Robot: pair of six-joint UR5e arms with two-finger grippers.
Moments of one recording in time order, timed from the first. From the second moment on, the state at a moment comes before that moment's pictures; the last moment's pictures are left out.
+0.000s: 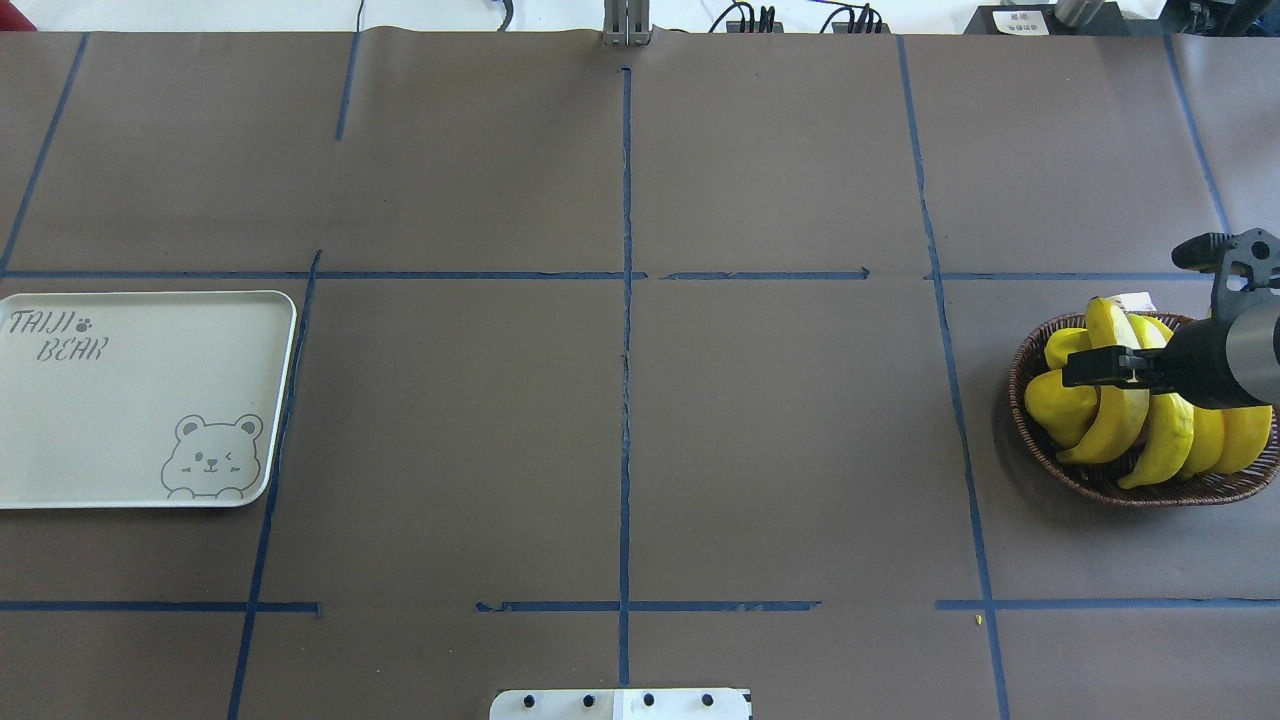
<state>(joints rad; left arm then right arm) -1.55 -1.57 -1.70 -1.47 -2.33 0.27 0.81 -1.80 2.08 -1.11 1.93 1.08</state>
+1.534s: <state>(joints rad) -1.55 -1.56 -1.71 -1.47 -2.33 0.27 0.78 -1.80 1.99 -1.06 1.93 1.07</state>
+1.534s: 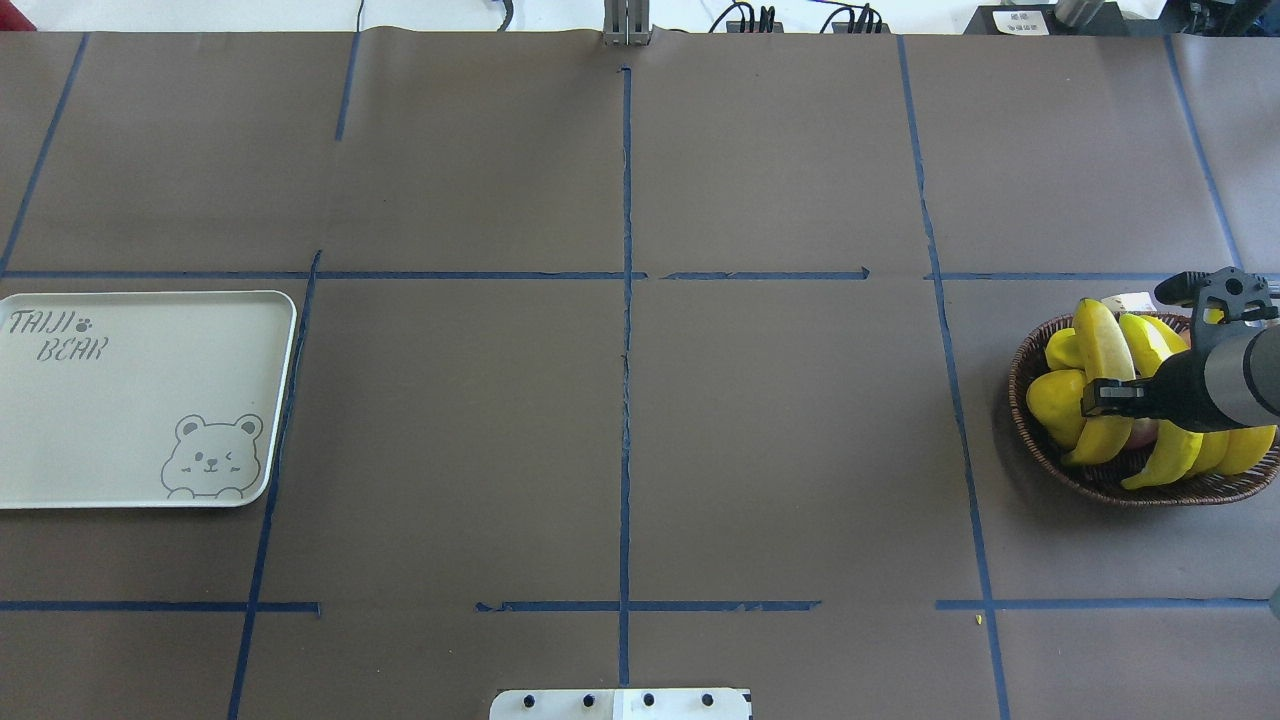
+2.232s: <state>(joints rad) -1.55 -1.59 -1.74 -1.50 -2.32 0.27 0.86 -1.71 2.11 -1.06 2.08 1.08</state>
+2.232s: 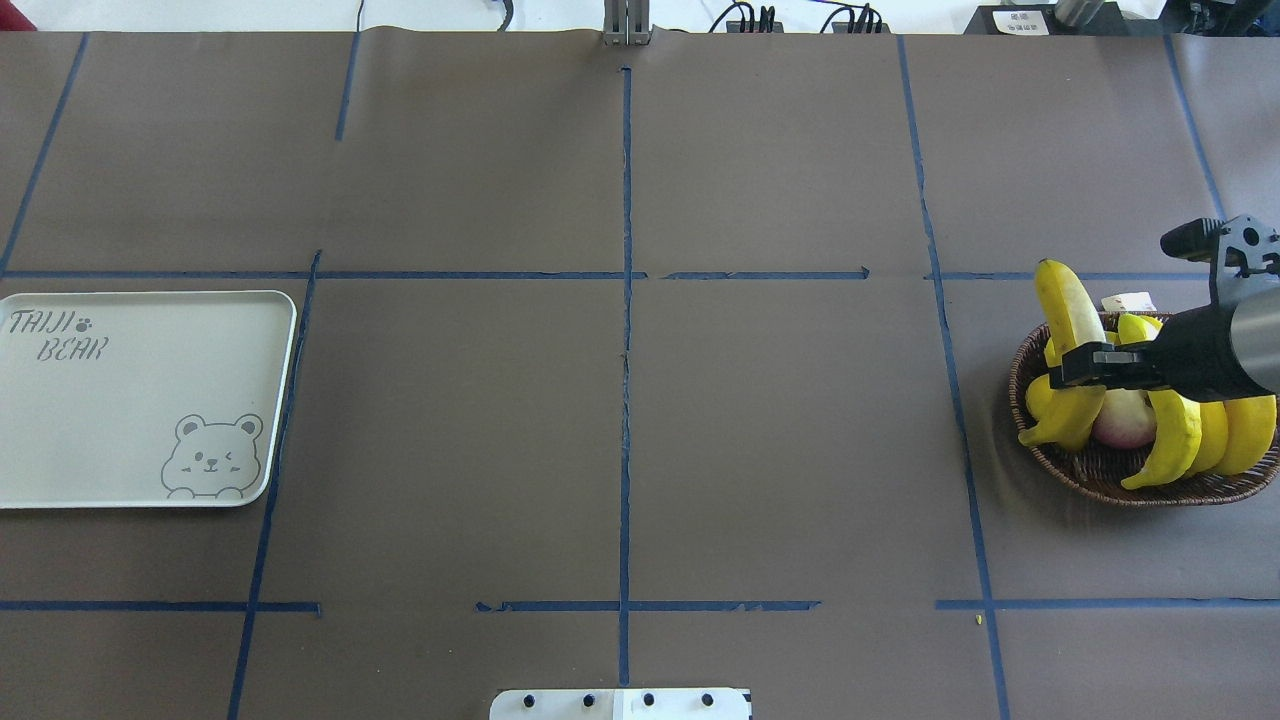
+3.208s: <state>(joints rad) -1.23 -1.99 -1.69 -1.64 -2.40 -0.50 0.86 -1.10 1.71 -1.04 2.10 1.17</state>
